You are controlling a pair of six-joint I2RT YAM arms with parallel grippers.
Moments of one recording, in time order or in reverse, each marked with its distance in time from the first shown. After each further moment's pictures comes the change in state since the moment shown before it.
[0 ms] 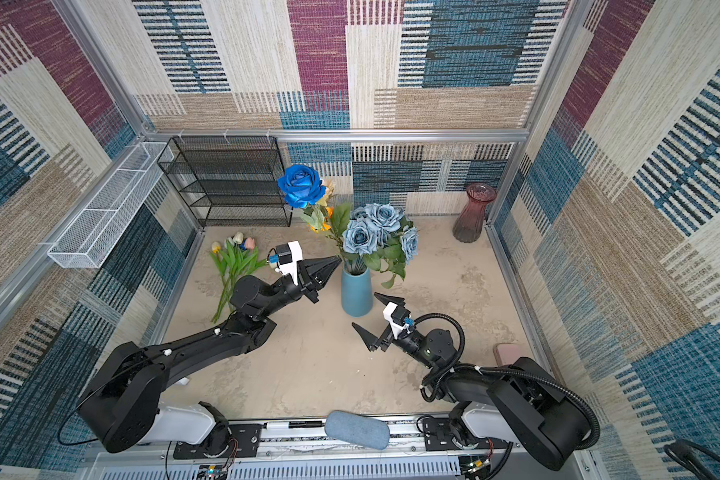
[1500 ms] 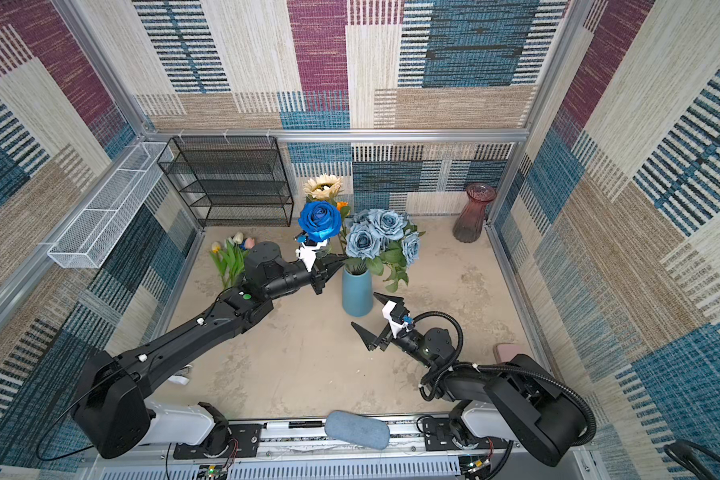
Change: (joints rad) left arm 0.000 -0.016 0.292 -0.793 -0.029 0.230; right arm 0.000 0.023 0.008 0.000 0.006 0.014
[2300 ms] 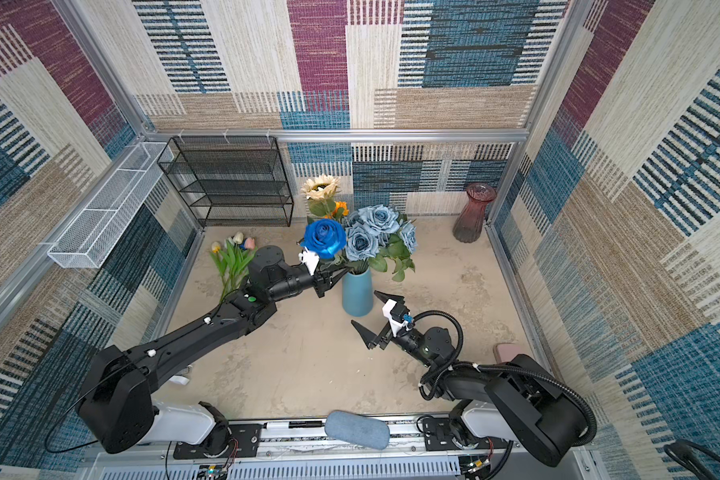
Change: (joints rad) left arm 0.000 0.003 -0.048 0.076 0.026 -0.012; right arm 0.000 -0.003 0.010 -0.008 0.015 0.000
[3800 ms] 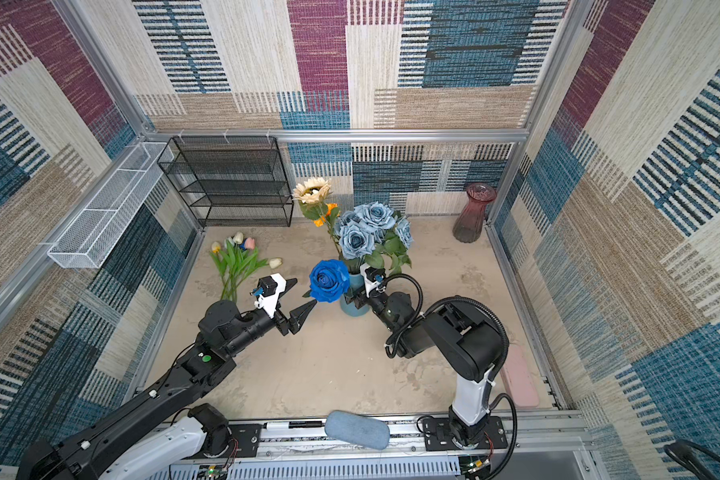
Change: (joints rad) left arm 0.031 -0.529 -0.475 -0.019 -0.268 0.082; right arm -0.005 0.550 0.438 0.095 0.247 -0.002
